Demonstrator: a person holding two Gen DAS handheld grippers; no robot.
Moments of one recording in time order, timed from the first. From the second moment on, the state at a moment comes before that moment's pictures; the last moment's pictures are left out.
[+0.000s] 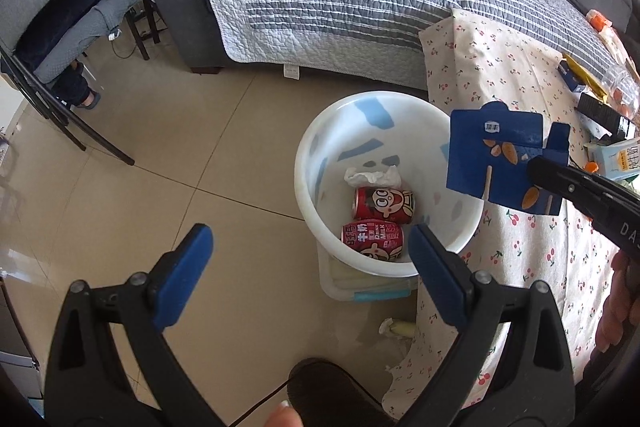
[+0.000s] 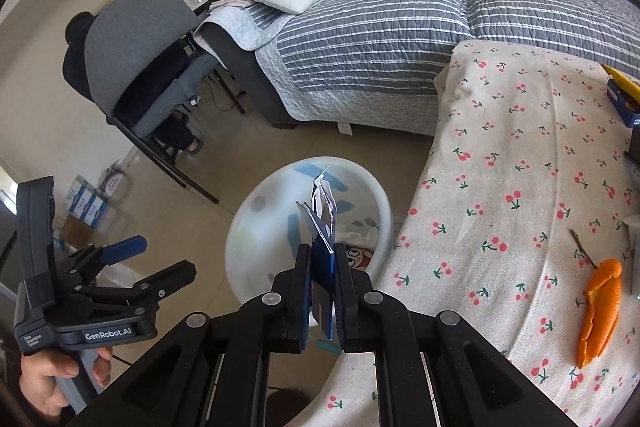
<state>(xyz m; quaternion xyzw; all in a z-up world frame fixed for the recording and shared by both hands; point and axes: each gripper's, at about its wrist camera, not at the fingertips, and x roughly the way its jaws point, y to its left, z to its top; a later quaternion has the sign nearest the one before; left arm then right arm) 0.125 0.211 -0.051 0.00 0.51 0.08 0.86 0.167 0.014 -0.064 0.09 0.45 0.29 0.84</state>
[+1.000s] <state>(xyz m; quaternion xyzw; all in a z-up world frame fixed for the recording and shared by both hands) 0.133 0.127 -0.043 0.03 0.52 0.00 0.85 0.125 -0.142 -0.002 0.02 0.46 0.13 0.88</state>
